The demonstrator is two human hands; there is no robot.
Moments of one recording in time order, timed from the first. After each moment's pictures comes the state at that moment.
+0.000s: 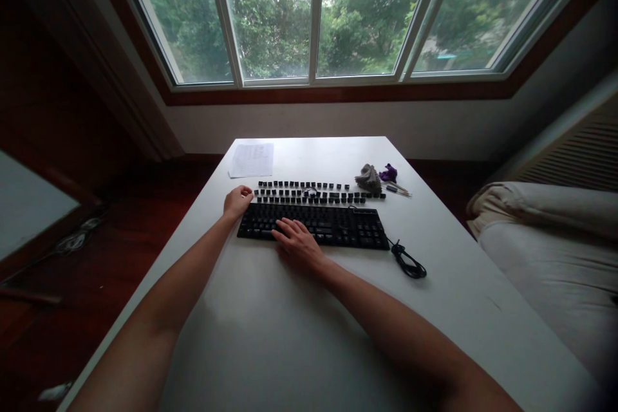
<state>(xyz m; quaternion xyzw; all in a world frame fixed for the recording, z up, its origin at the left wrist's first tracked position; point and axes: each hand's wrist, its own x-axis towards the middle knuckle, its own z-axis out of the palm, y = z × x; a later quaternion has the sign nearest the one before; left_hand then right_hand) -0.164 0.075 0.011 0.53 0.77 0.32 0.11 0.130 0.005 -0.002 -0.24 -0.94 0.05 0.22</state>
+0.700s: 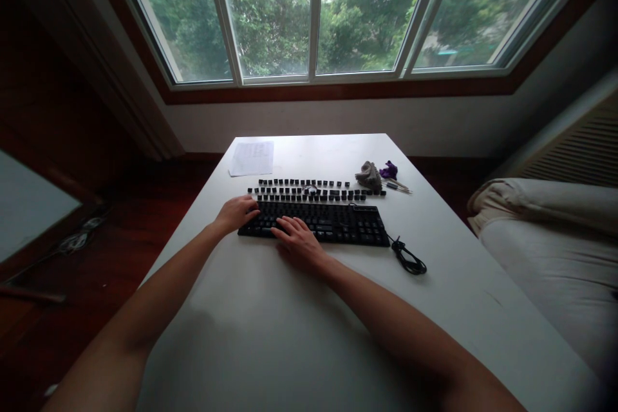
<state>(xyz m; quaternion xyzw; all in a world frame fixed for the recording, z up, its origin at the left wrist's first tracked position) -0.148 0.021 0.039 0.76 0.62 0.19 0.07 0.131 0.006 -0.003 -0.24 -0.94 0.06 0.22</state>
